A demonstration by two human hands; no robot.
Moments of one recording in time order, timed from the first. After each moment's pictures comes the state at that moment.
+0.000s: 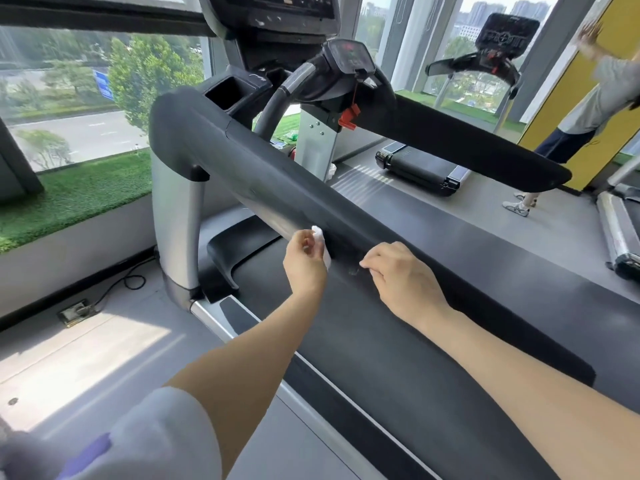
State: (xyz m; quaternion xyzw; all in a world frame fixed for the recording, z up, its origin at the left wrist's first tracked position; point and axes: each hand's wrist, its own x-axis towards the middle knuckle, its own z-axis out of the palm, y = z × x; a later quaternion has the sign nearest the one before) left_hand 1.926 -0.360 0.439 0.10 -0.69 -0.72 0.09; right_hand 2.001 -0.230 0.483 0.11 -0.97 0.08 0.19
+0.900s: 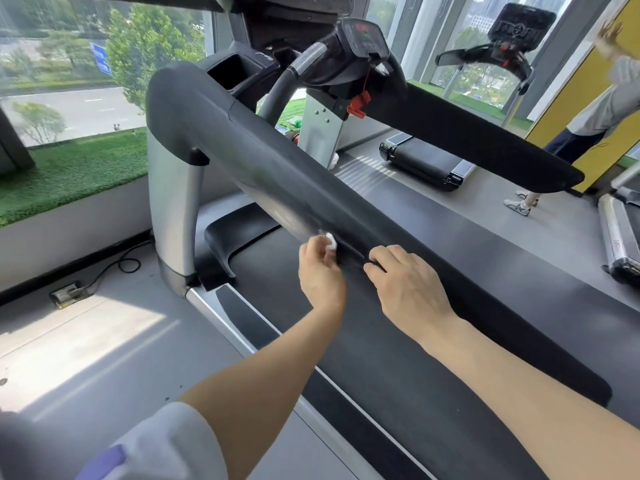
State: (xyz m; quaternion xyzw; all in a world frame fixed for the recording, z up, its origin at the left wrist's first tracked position) left_hand 1.935 -0.333 0.412 0.11 -0.72 -0.67 0.13; right_hand 1.995 -0.230 0.467 0.19 -0.94 -0.13 0.25
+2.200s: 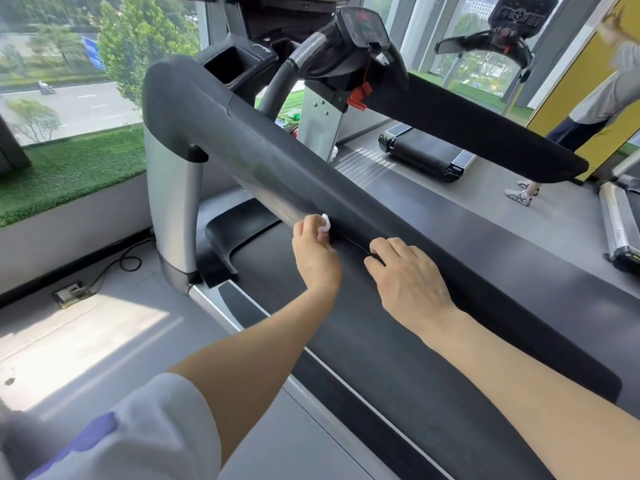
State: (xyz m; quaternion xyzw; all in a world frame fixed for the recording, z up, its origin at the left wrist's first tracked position) left_hand 1.906 -0.345 0.415 0.06 -0.74 -0.65 0.19; right_hand 1.990 -0.238 0.467 0.18 -0.94 -0.16 0.25
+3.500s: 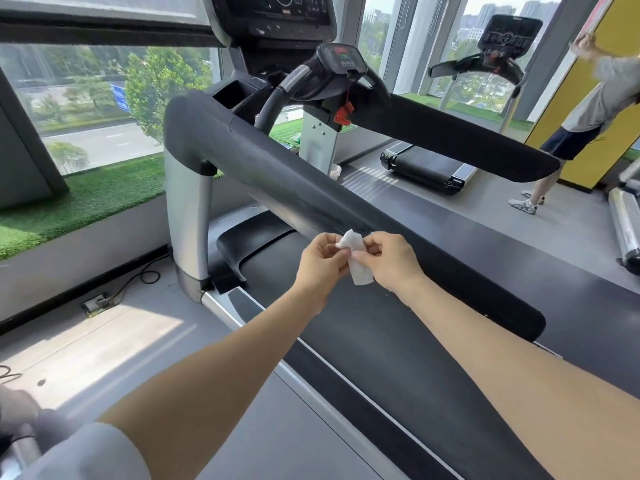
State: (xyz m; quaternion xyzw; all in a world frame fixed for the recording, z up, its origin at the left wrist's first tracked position) left_hand 2.017 -0.356 0.452 -0.04 -0.57 -0.81 -0.12; right_hand 2.050 -0.242 0.501 -0.09 -0.91 0.39 0.08
